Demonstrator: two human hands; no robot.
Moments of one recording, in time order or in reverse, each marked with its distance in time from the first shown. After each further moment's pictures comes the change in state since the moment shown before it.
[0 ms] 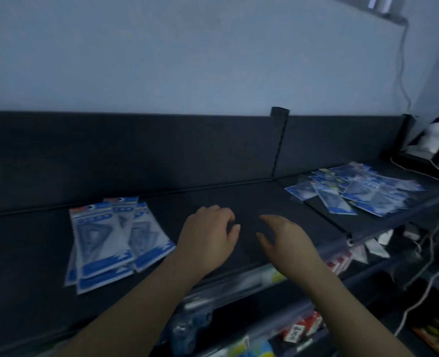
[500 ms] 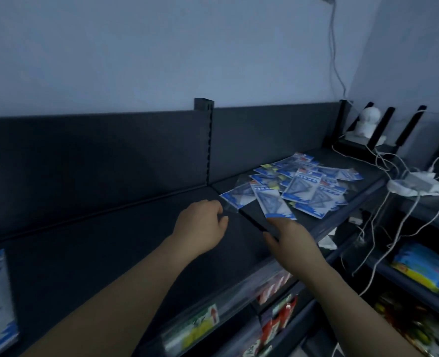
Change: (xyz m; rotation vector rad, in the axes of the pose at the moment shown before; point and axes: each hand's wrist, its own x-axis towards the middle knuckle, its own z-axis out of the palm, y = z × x) left_hand 0.167 0.089 0.120 -0.071 -0.189 0.022; right_hand 0.053 0.195 -0.035 -0.048 -0.013 0.305
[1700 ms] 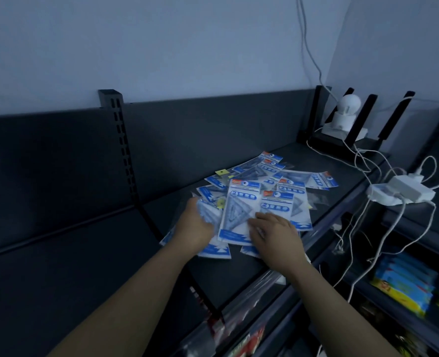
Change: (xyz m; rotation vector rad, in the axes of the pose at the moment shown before) left_hand 0.169 0.085 0.124 -0.660 -0.028 -0.338; right_hand 0.138 0.169 0.006 -0.037 0.054 -0.070
